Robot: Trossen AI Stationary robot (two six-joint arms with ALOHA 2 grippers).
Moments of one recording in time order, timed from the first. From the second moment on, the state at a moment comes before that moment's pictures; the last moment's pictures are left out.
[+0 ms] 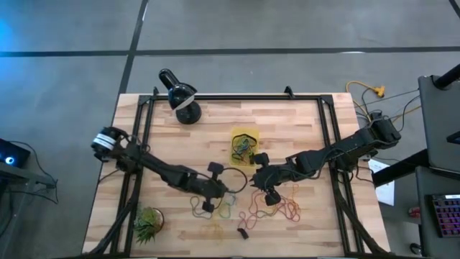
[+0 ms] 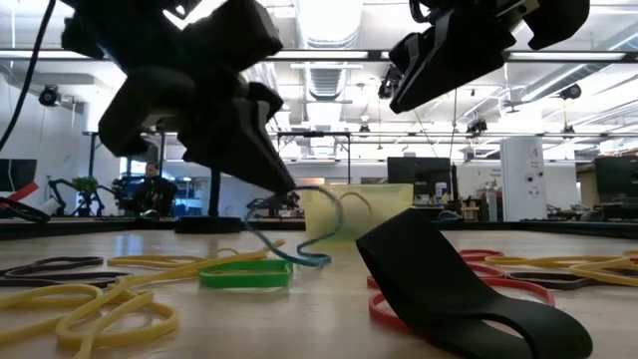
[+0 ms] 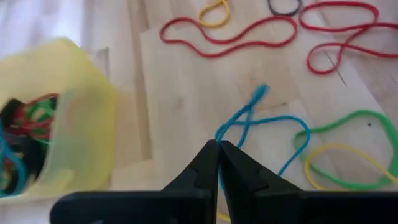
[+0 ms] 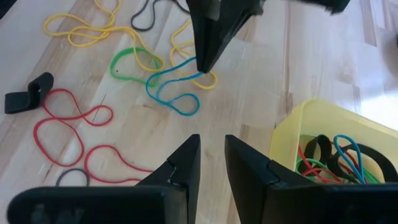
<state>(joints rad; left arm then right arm) -0.37 1.69 0.89 0.06 -0.31 0.07 0.31 1.53 0.99 -0.28 0.16 -0.01</state>
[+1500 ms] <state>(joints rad) -0.05 1.63 1.05 0.21 -0.54 0.56 0.31 1.53 0.99 -0.43 0.16 0.08</state>
